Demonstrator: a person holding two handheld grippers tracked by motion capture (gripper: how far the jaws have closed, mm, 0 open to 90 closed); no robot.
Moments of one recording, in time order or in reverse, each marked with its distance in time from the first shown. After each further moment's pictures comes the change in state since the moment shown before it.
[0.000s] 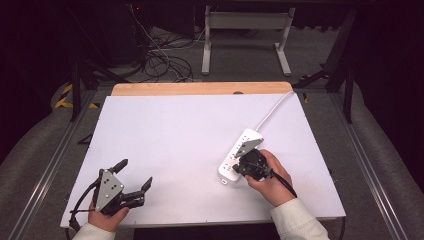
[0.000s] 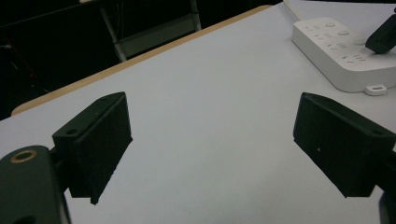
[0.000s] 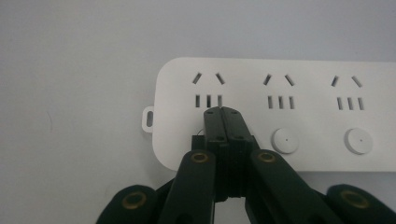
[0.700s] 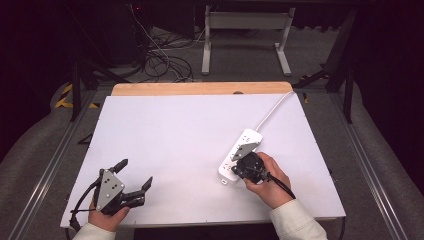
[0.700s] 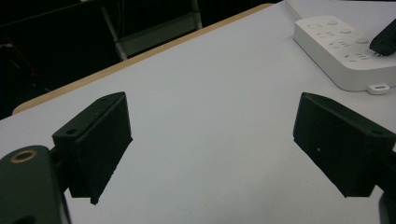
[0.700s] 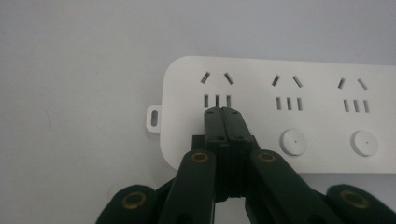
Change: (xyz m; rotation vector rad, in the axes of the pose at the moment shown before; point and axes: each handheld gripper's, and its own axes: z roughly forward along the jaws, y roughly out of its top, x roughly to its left) left arm 0.000 0.000 0.001 0.007 0.005 0.002; right arm 0.010 0.001 0.002 0.012 -0.038 -0.030
